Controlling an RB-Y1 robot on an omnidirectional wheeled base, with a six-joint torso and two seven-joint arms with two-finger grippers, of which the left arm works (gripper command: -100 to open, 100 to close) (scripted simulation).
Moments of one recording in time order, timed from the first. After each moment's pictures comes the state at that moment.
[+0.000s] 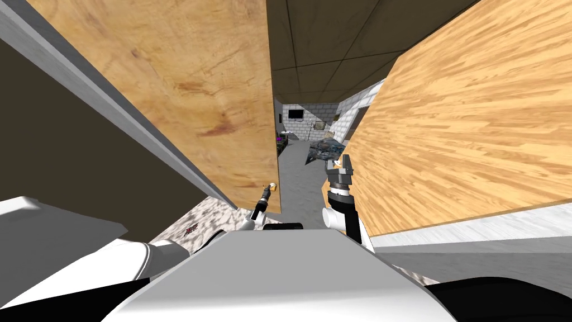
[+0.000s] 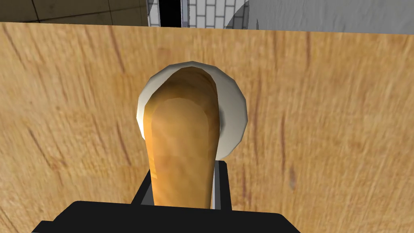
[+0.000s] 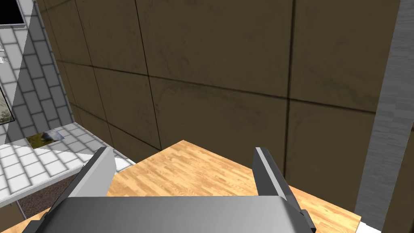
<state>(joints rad) -0.26 0.06 -0.25 -0.49 0.19 -0.85 -0.01</state>
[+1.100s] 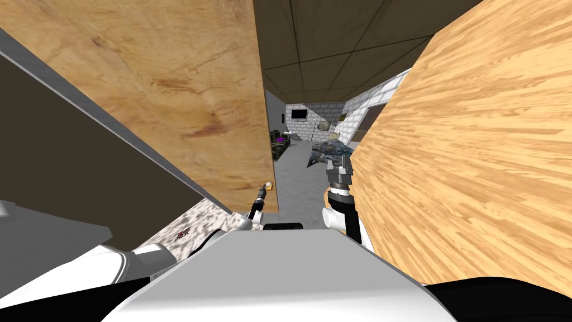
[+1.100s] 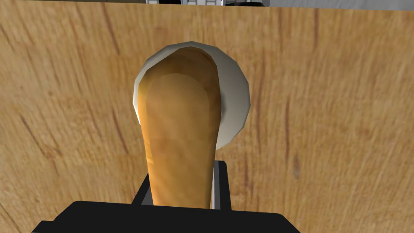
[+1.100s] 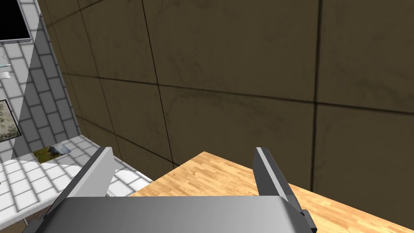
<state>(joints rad) -0.27 0.08 -0.16 -0.45 0.23 -0.87 -0.04</state>
